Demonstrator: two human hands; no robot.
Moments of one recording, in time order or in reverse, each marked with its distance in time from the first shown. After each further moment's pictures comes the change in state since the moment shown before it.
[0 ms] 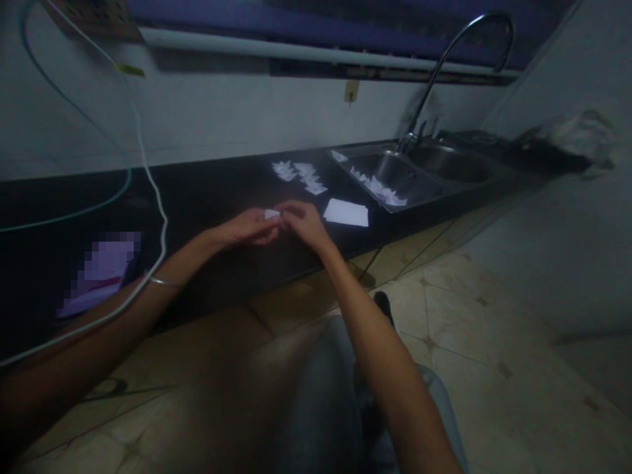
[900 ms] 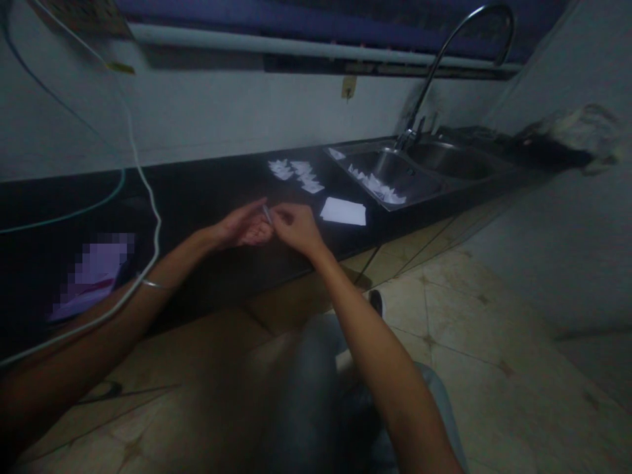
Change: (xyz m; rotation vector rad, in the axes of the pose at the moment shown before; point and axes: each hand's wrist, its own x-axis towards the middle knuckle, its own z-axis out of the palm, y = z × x) left_hand 0.016 -0.008 -0.012 -0.345 -0.105 -0.226; right_hand -0.007 -0.009 0.012 -0.338 0.095 -0.173
